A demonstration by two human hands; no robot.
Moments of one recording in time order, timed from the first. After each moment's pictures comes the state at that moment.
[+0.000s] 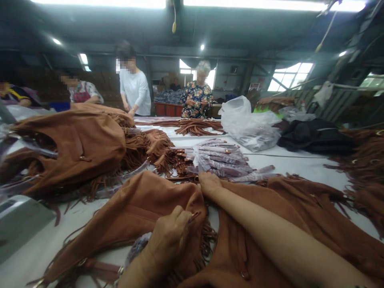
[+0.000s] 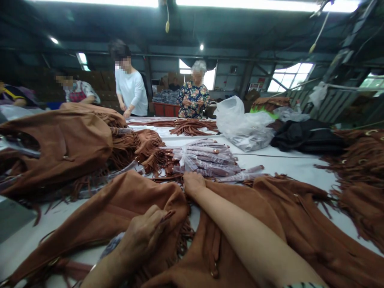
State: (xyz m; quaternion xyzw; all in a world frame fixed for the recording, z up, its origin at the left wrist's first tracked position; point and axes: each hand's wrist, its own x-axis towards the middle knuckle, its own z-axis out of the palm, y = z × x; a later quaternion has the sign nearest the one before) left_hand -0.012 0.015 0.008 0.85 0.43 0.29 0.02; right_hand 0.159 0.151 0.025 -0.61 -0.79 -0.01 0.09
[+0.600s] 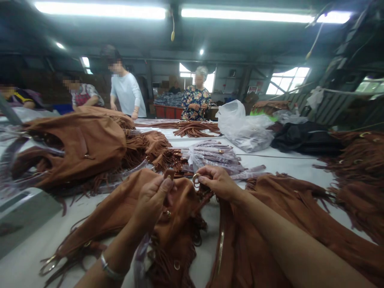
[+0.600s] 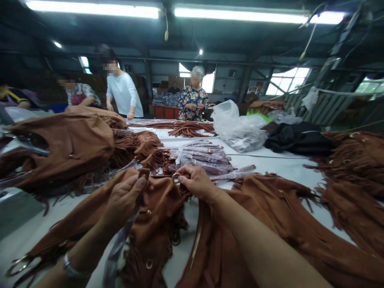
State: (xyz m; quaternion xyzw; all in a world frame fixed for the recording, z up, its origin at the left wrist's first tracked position) left_hand -0.013 0.019 0.068 0.64 0.44 0.52 0.35; right_hand 0.196 0.073 0.093 -0.43 -0.78 0.28 0.36
